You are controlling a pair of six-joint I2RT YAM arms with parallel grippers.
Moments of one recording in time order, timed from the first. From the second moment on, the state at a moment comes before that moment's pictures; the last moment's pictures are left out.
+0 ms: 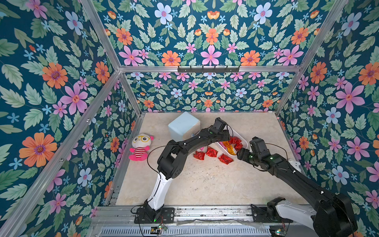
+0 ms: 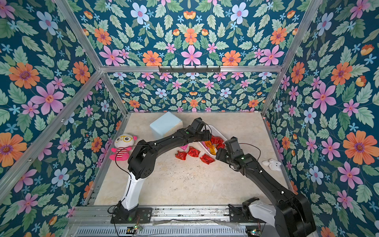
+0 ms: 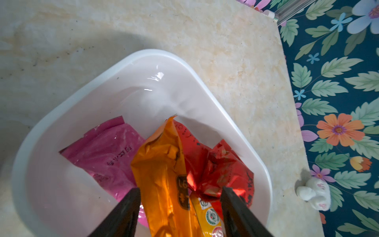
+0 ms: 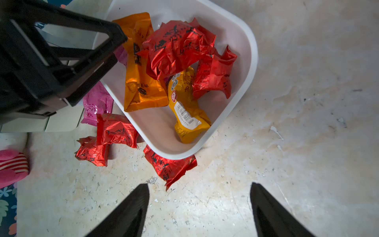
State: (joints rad) left arm -0.79 2.17 1.74 -0.31 0.04 -0.71; right arm 0.44 1.15 0.73 -0.48 -0.03 0.70
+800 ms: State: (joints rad) left arm -0.76 1.60 1.03 -0.20 -0.09 -0.81; right arm 0.57 1.33 0.61 -0.22 -0.15 0.88
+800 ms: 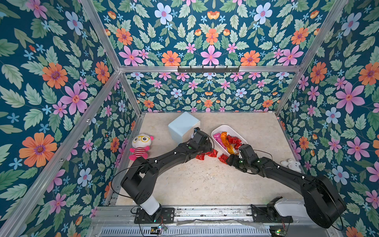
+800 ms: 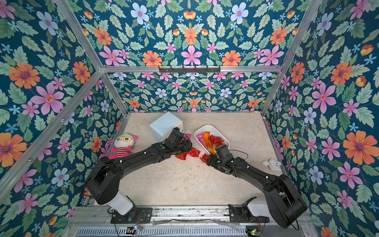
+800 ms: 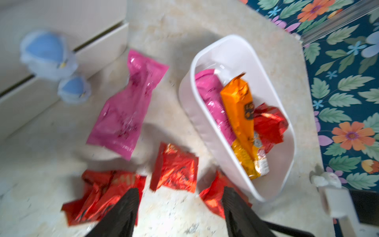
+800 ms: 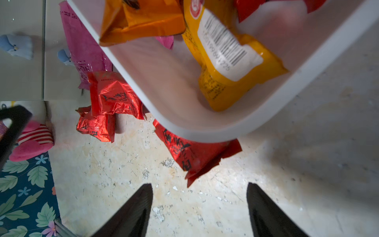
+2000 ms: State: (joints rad) left arm -0.75 1.49 0.93 -0.22 -0.18 -0.86; right arm 0.60 1.35 0.67 -0.11 -0.27 0.93
